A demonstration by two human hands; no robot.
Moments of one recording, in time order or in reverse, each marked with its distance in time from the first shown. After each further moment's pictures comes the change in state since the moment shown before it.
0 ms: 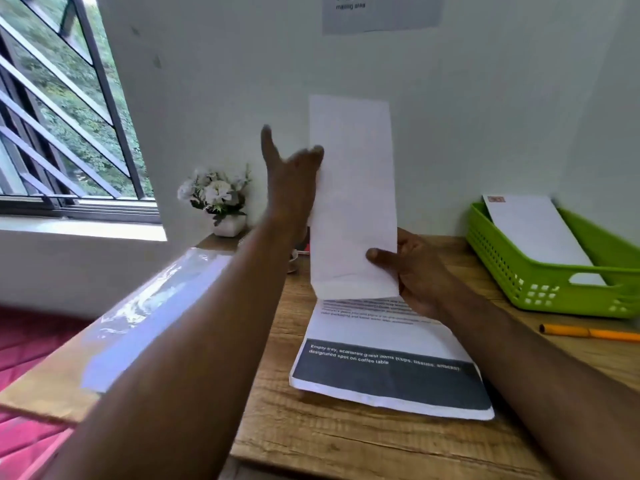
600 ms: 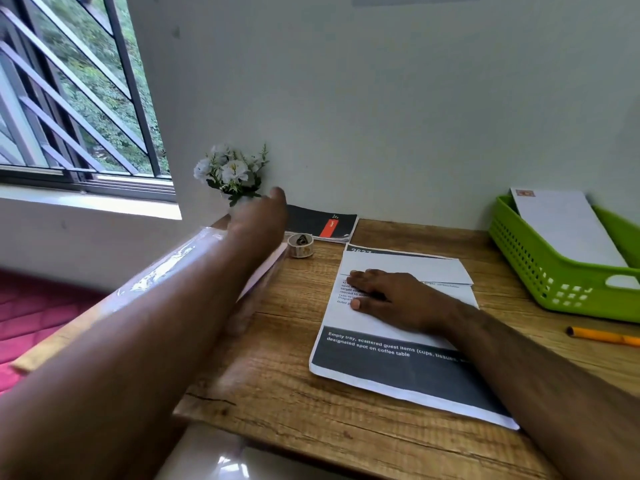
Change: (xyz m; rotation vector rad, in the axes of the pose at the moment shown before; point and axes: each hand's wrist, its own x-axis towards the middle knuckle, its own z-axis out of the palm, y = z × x) left_hand 0.001 -0.044 -0.082 1.673 -0.210 0.128; right_hand -0.002 0.033 0.005 -1.555 -0.461 -0.018
